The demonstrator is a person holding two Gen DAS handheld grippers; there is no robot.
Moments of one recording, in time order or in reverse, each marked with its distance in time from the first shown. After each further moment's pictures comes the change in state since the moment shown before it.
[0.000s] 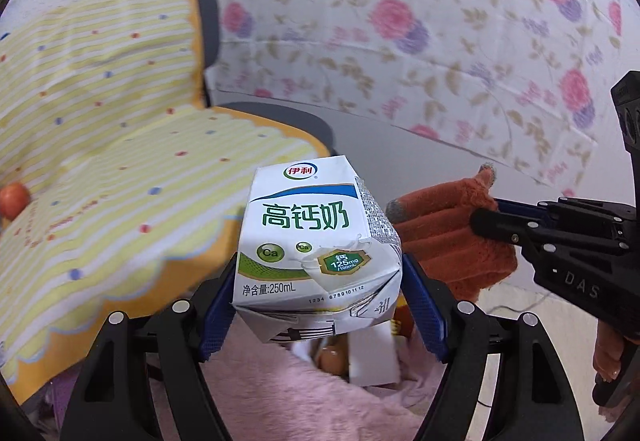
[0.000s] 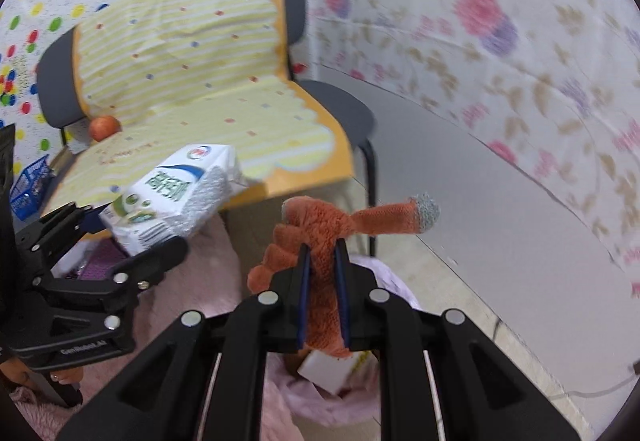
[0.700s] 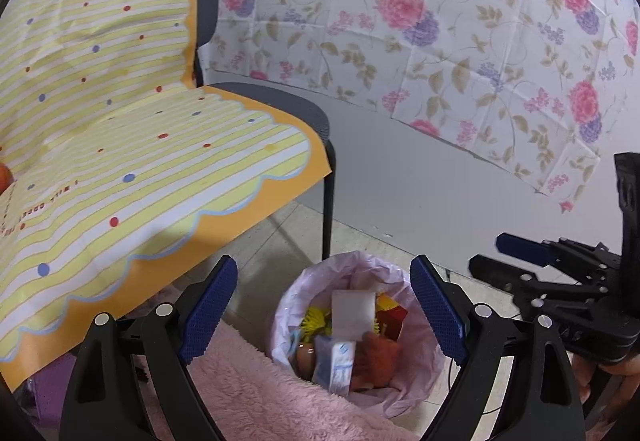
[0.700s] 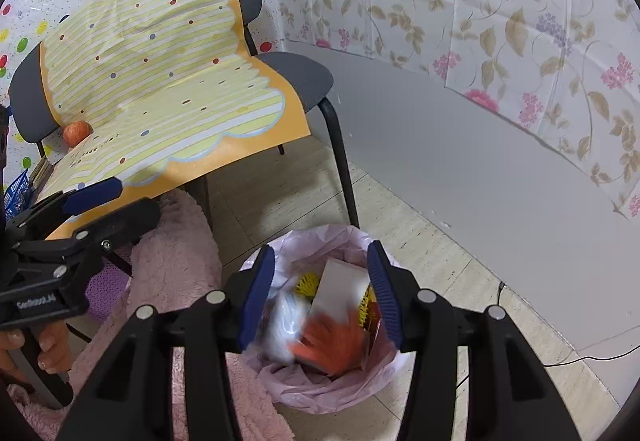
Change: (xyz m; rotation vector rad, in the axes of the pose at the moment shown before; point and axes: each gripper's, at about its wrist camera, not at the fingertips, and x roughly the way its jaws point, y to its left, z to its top) left arm 0.024 0.008 0.009 -0.084 0.044 -0.020; right arm 0.025 -0.037 -0.020 0.097 0.061 -0.014
